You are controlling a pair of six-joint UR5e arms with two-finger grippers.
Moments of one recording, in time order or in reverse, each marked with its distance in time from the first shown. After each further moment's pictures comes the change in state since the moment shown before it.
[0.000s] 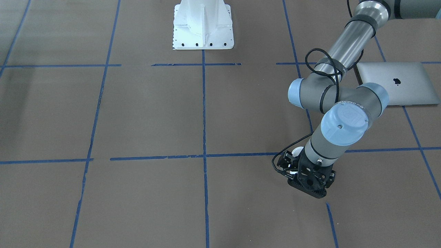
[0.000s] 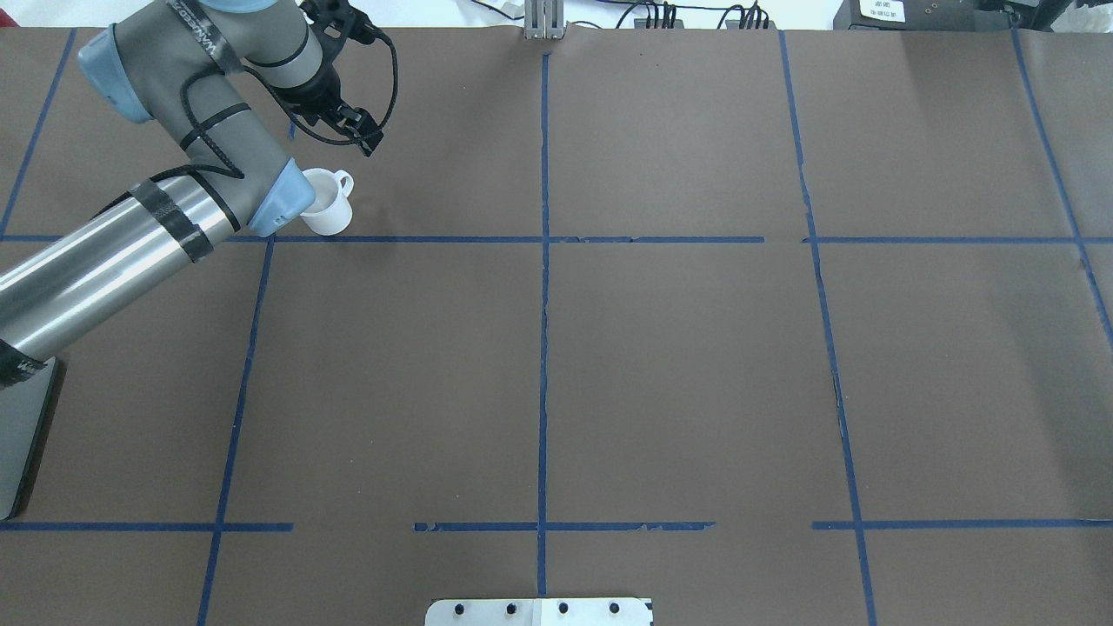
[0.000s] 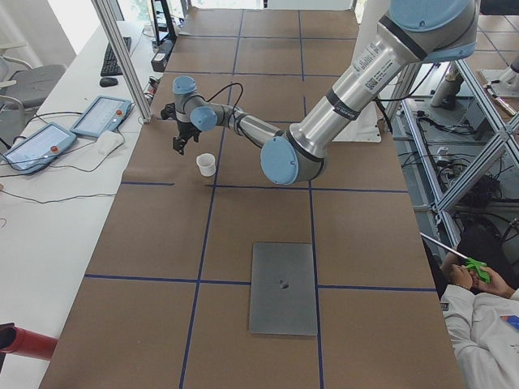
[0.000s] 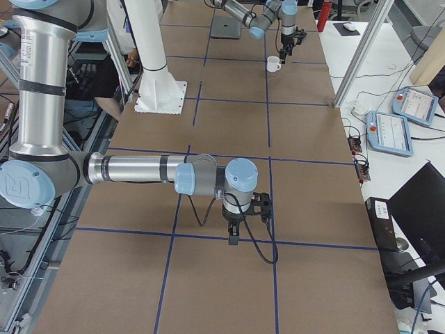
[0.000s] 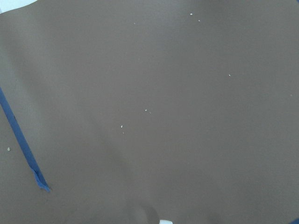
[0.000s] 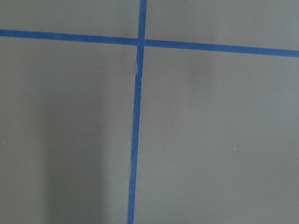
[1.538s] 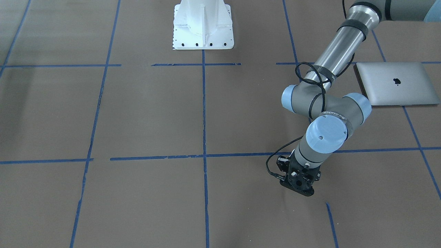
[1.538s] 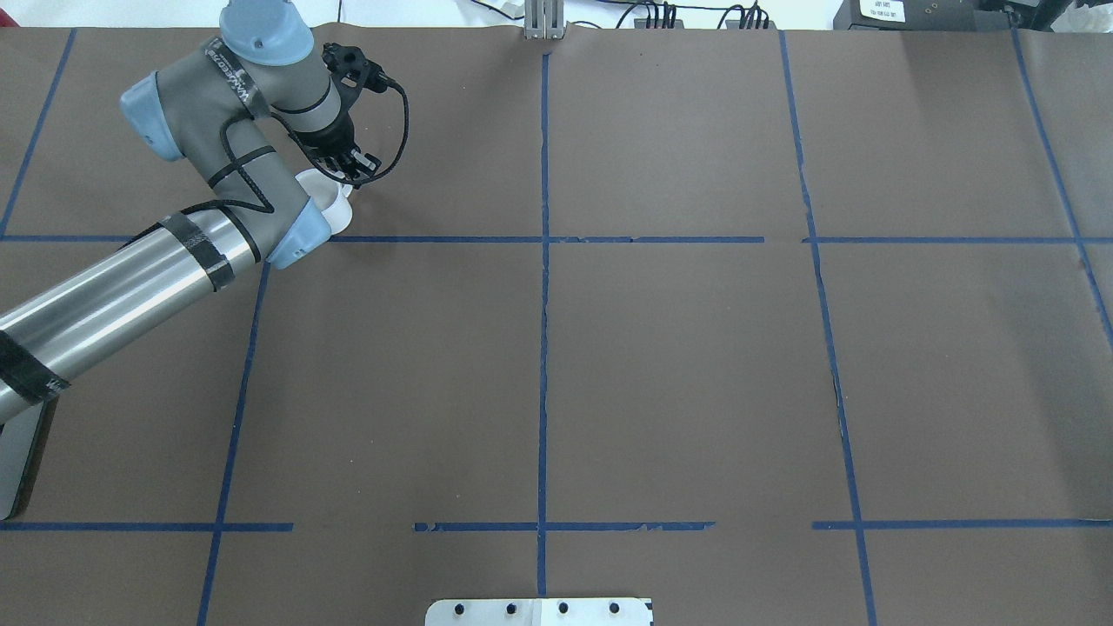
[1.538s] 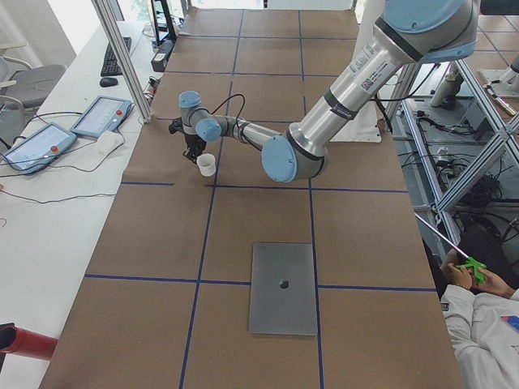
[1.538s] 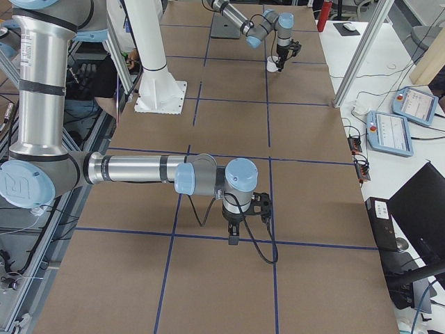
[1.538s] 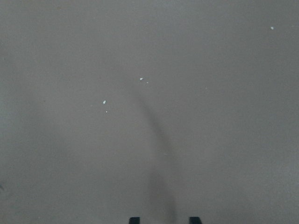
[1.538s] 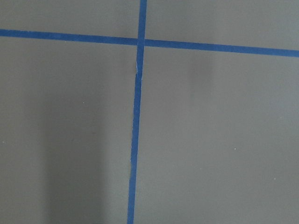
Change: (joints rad) left arm 0.048 -0.001 0.077 -0.017 0.005 -0.038; right arm 0.000 0.000 0.000 0.000 0.000 0.000
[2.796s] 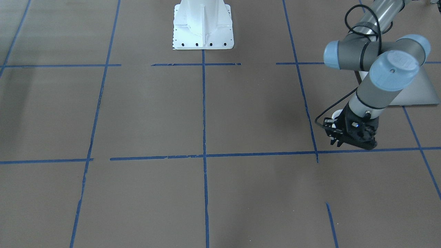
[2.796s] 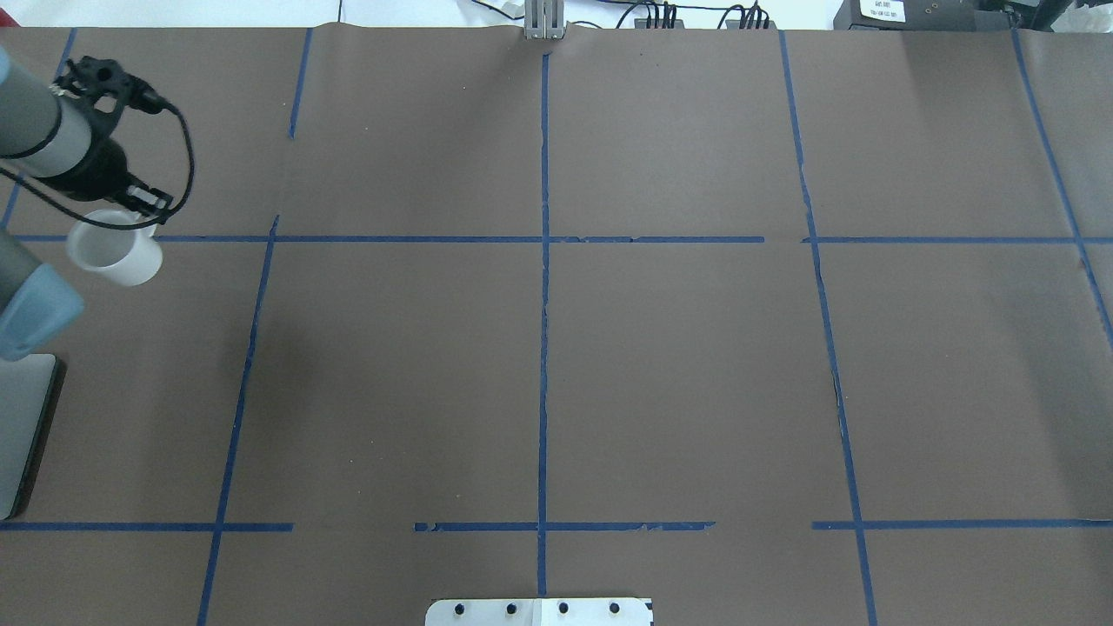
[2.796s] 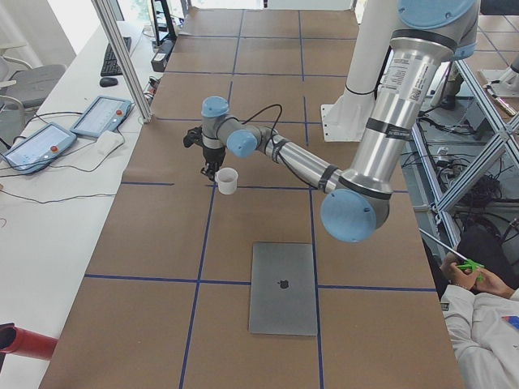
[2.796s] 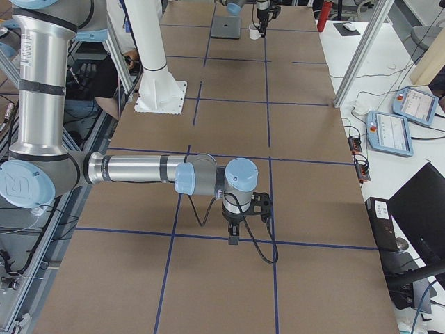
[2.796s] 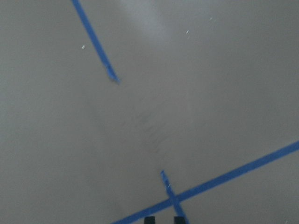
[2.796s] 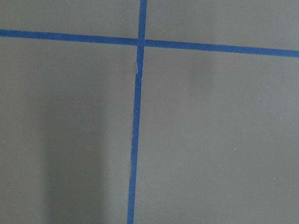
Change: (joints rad) left arm -0.148 0.607 -0.742 0.201 -0.013 0.016; right arm 0.000 0.000 0.000 0.000 0.000 0.000
